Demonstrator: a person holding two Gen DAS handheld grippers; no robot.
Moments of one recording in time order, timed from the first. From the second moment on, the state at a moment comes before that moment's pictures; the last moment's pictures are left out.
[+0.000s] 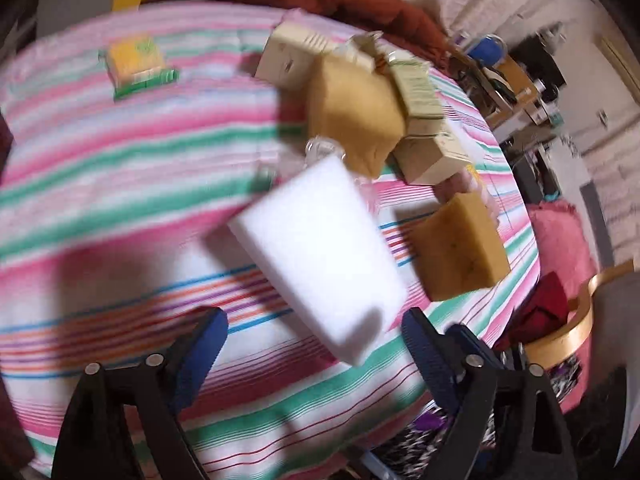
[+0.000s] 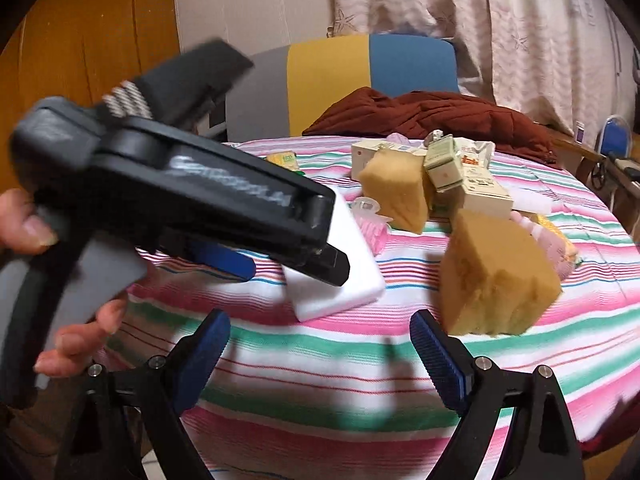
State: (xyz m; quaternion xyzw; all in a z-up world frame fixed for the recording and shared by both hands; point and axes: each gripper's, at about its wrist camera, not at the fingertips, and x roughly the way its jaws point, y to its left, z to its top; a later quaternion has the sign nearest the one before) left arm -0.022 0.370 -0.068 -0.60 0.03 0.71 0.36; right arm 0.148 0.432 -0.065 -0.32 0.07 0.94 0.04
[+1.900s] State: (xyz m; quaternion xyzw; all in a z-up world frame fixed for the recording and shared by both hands) left arm -0.062 0.259 -0.066 -0.52 -0.04 0.76 0.38; right arm 0.018 0.432 -0.072 -0.35 0.13 0.92 0.10
